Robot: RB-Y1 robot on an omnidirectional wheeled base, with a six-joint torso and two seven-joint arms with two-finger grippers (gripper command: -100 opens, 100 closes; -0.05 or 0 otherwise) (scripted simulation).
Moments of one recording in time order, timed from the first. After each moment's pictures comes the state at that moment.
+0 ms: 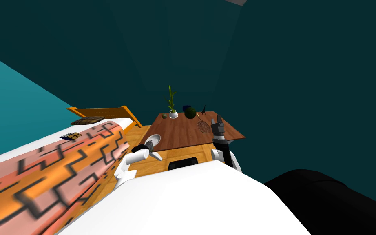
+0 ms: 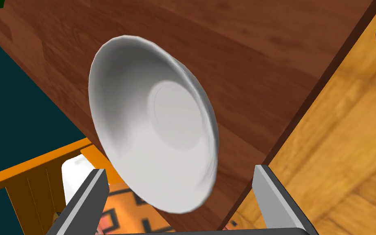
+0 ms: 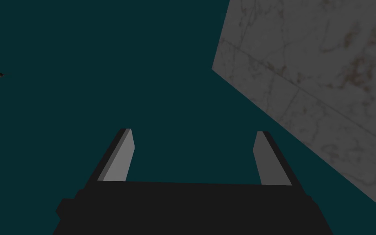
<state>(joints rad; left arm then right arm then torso) 0.14 0.18 0.15 -1.66 0.11 0.86 0.16 0.53 0.01 -0.05 -2.23 0.09 -0.45 -0.08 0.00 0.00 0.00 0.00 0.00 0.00</state>
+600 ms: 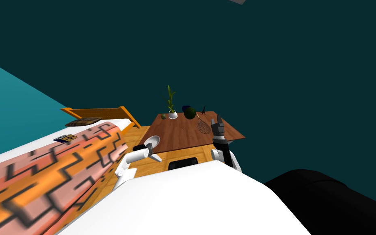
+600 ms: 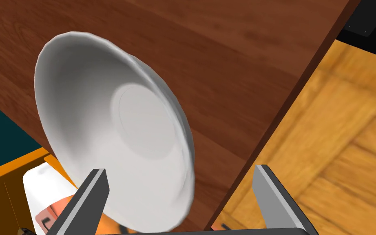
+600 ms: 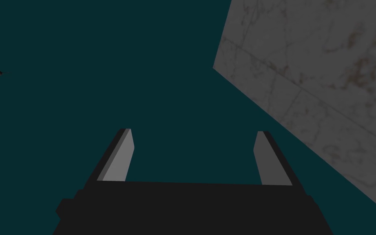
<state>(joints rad) 0.10 0.20 0.16 -1.59 0.12 0.97 0.17 0.53 0.01 -0.05 -2.23 0.09 -0.45 -0.08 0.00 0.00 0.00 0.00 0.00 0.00</state>
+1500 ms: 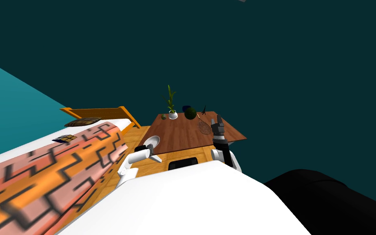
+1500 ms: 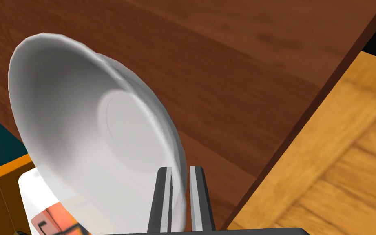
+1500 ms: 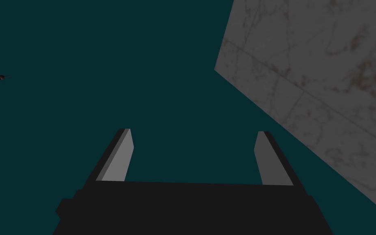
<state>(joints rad) 0.09 0.19 0.15 -1.52 0.11 0.91 0.17 0.53 0.01 -0.05 -2.23 0.09 -0.45 -0.08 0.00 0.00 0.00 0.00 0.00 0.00</state>
